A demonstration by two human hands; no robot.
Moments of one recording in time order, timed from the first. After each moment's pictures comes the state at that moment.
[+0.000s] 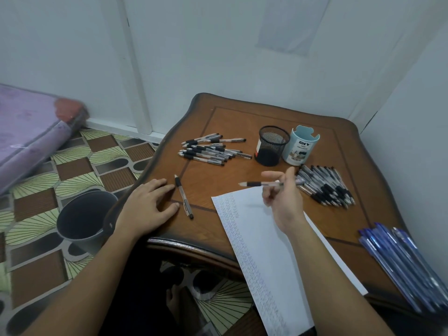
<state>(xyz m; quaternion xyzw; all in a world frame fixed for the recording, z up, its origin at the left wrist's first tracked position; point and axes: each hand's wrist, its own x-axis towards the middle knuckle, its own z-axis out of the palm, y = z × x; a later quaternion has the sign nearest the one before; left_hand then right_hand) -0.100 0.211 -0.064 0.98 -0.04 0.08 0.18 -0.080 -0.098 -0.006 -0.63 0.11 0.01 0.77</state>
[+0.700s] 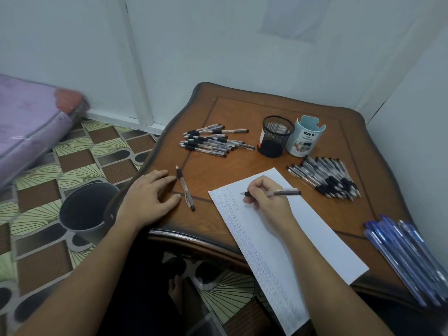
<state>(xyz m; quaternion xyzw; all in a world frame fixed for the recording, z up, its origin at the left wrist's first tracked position) -0.100 0.209 -0.063 0.98 -0.04 0.09 0.18 -0.091 -0.086 -0.034 -0.77 0.00 0.05 0.64</state>
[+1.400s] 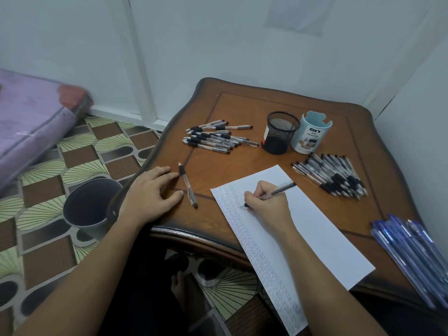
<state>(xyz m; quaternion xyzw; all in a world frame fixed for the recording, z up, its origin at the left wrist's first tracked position) -0.098 0.211 -0.065 0.98 -0.03 0.09 0.18 -0.095 -0.078 -0.054 -0.79 0.01 -0.01 0.61</state>
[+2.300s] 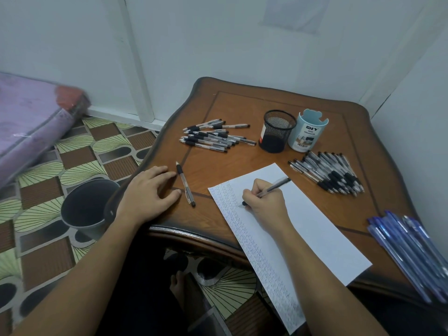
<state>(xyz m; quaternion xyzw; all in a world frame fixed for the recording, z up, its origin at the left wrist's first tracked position) -0.100 0.209 -0.064 0.98 -0.04 0.09 0.18 -0.094 -0.077 -0.060 -0.77 -0.01 0.00 0.64</state>
